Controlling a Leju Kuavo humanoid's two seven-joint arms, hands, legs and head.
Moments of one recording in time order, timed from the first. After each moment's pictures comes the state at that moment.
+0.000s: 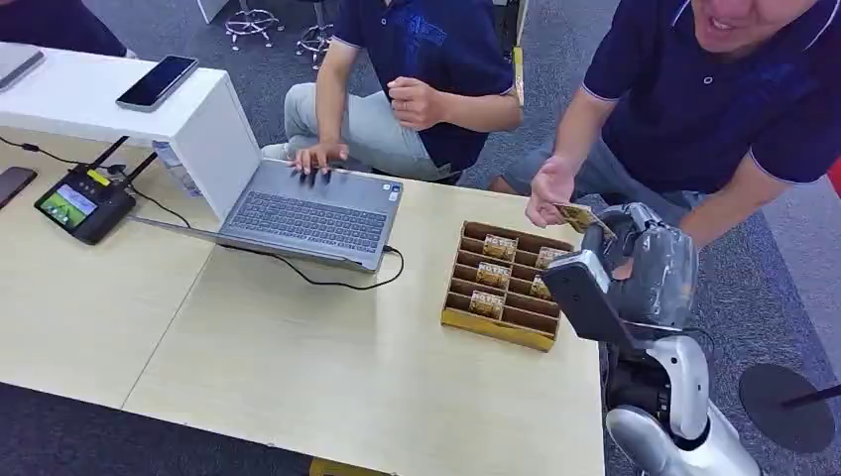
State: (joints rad) left arm -0.16 0.03 -1.37 -0.30 0.86 0.47 0.10; right arm -0.40 -0.44 0.67 -1.85 0.88 -0.58 0.55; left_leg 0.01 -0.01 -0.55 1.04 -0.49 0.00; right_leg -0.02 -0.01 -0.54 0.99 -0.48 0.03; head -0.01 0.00
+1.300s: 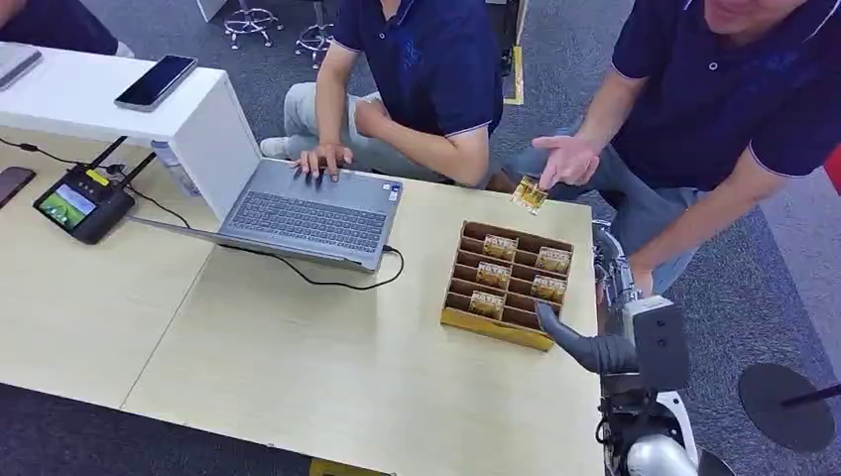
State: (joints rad) left arm -0.13 0.04 -1.36 -0.30 0.92 0.44 0.11; right arm -0.17 -0.43 0.61 -1.82 -0.11 -0.56 -0.02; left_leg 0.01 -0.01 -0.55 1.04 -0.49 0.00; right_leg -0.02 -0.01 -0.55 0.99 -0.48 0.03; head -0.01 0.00
